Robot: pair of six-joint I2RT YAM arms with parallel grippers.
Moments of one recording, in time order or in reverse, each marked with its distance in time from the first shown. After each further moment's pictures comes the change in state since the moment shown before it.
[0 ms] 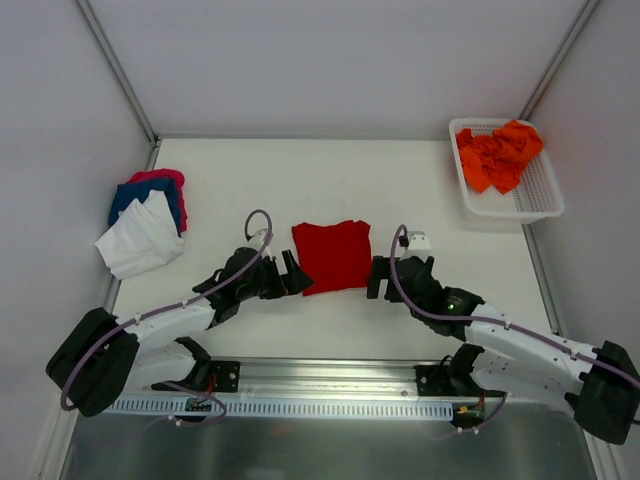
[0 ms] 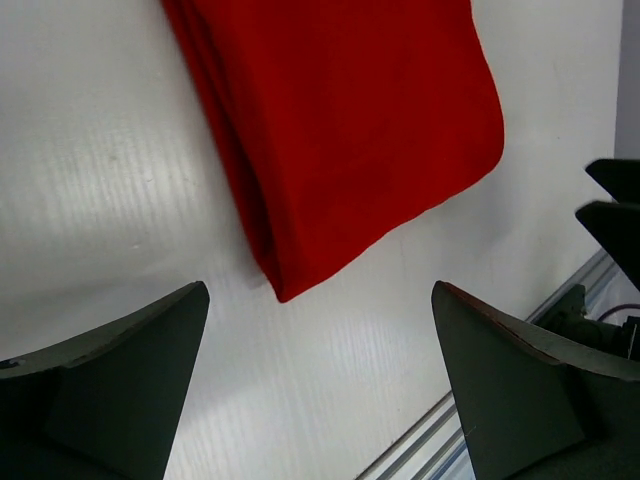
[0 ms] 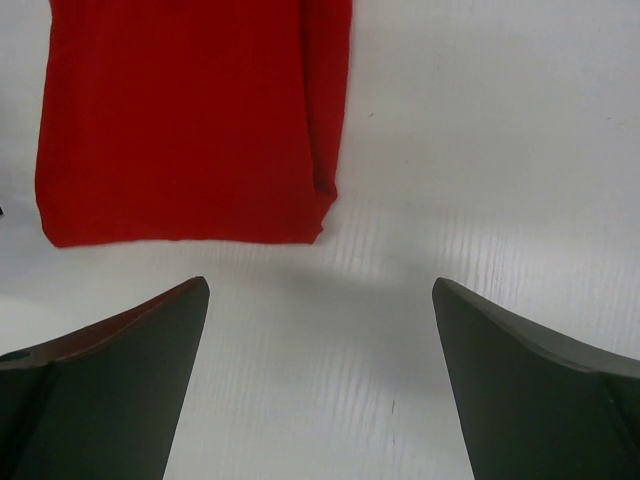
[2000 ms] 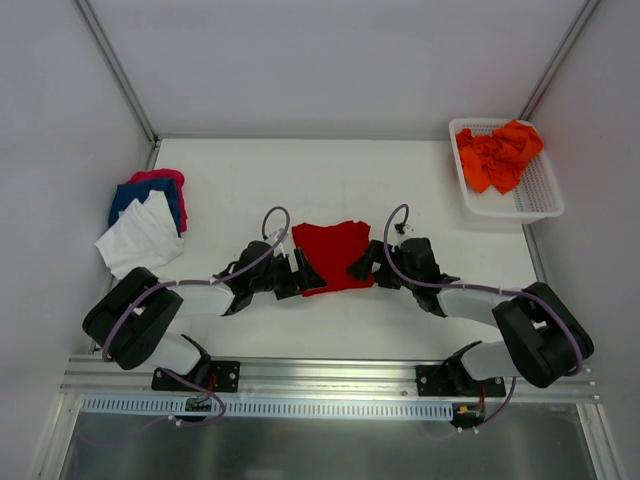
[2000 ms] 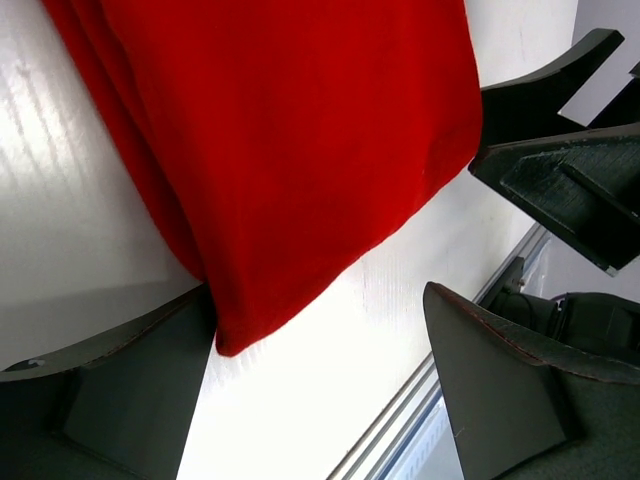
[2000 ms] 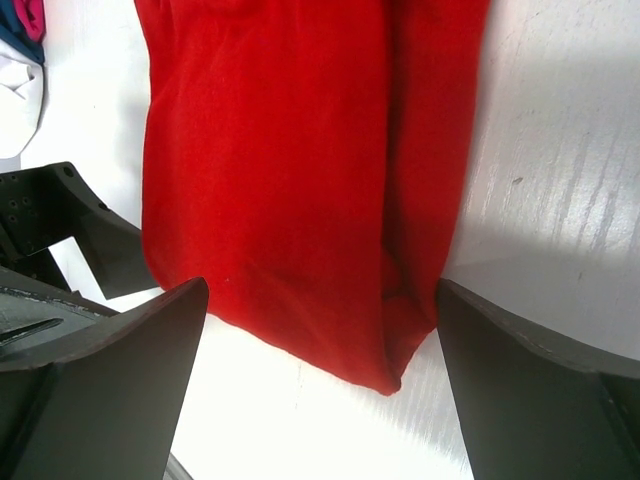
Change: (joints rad) left arm 0.015 0.361 0.058 0.299 0.233 -0.107; right arm -0.432 0.463 -0.144 0.782 -0.741 0.109
